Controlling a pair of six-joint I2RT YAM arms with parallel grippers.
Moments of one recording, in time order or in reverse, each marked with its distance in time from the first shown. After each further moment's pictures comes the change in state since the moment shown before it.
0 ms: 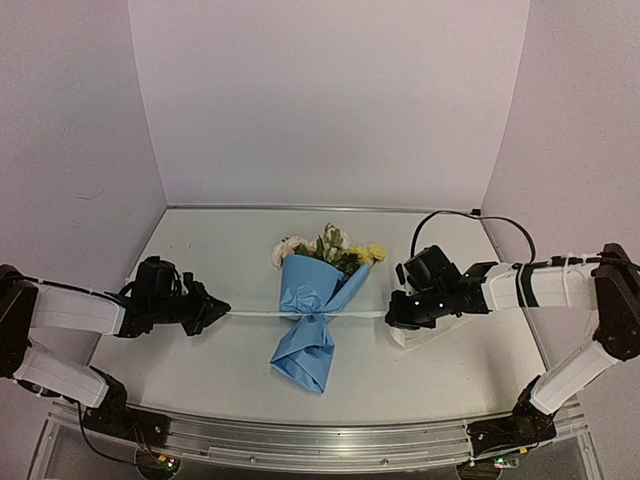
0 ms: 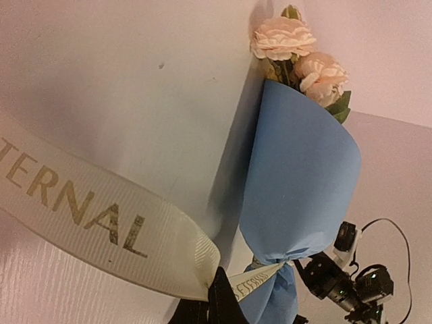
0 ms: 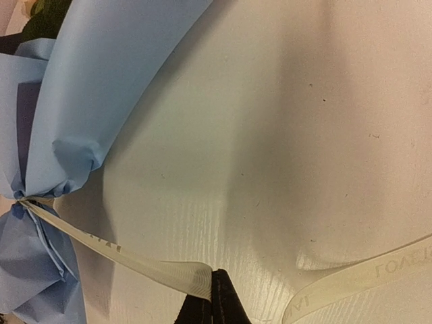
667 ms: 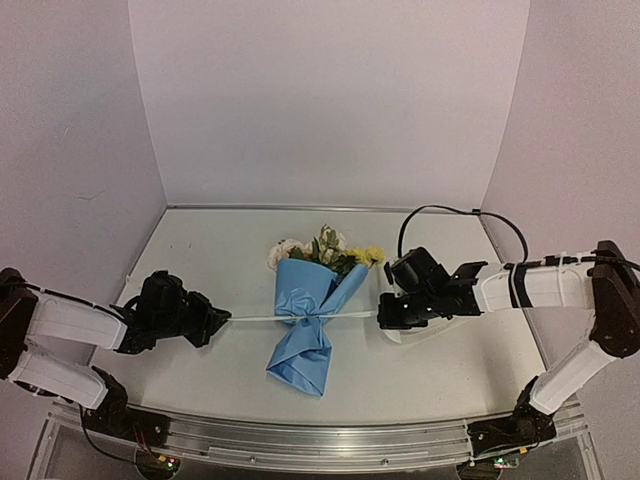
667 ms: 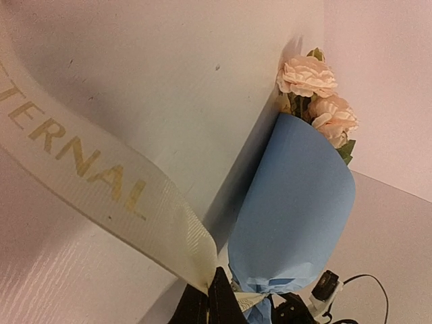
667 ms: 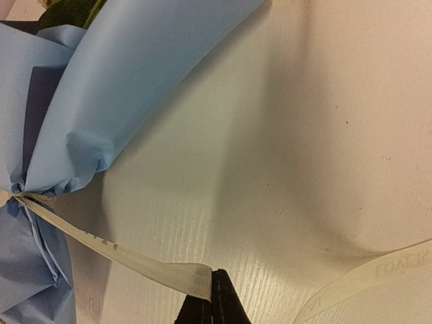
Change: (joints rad) left arm -0.139 -0.026 -0.071 0.061 -0.240 -0.323; right arm 0.089 0.037 0.064 -0.027 0.111 -0.043
